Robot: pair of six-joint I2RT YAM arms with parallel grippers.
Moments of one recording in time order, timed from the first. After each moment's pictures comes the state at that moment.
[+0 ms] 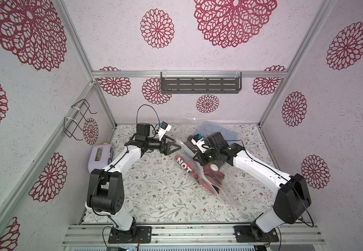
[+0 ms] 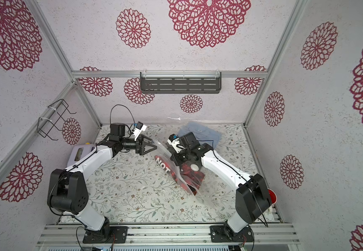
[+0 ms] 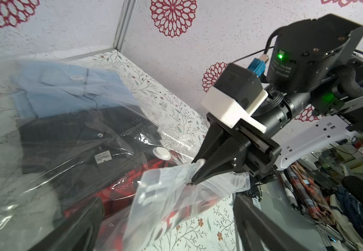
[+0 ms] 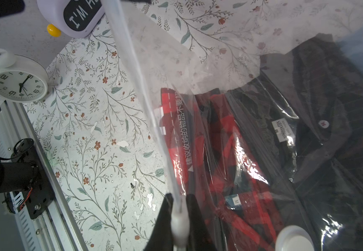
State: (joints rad) left arm -0.20 1.68 1.26 -0.25 1.13 0.11; right arm 0.63 1.58 1.32 -0.59 -0.33 0.05
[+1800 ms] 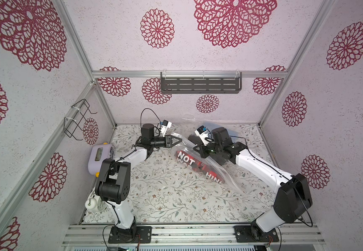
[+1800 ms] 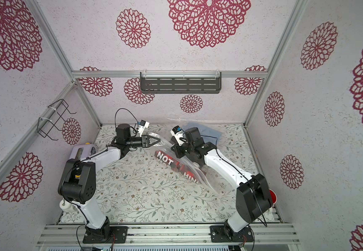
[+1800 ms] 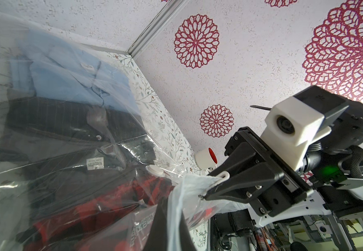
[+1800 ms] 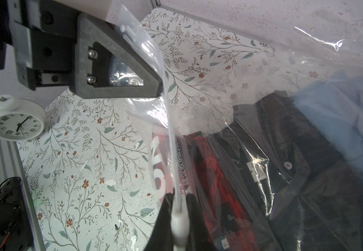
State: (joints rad) left arm -0.19 1.82 1.20 0.26 1.04 -0.54; right arm 0.57 1.56 1.30 -0.42 -0.31 0.06
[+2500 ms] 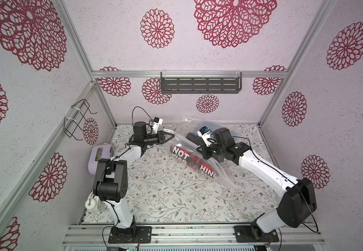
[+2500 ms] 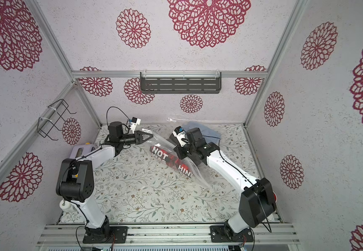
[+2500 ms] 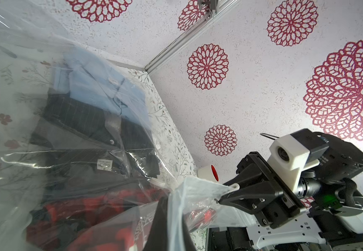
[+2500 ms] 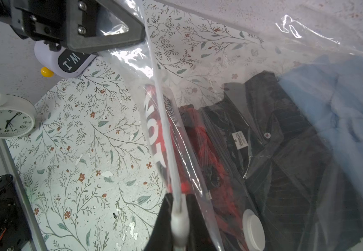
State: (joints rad) left arm -0.09 1.84 1.24 0.26 1.03 -0.62; right arm 0.58 1.52 1.30 -0.50 -0.26 0.05
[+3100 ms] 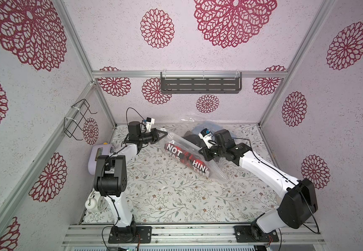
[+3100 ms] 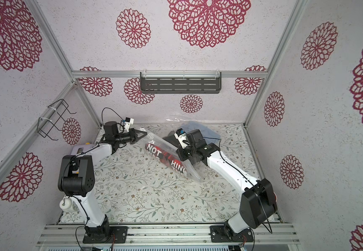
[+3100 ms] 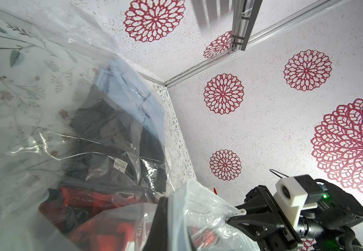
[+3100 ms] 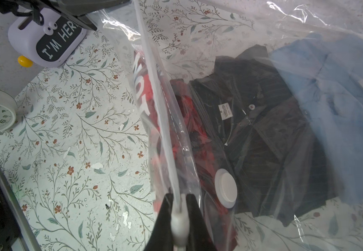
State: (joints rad) left arm 0.00 1.92 1.28 0.25 1.00 -0.73; right arm 0.58 1.50 1.28 -0.56 -0.21 0.06
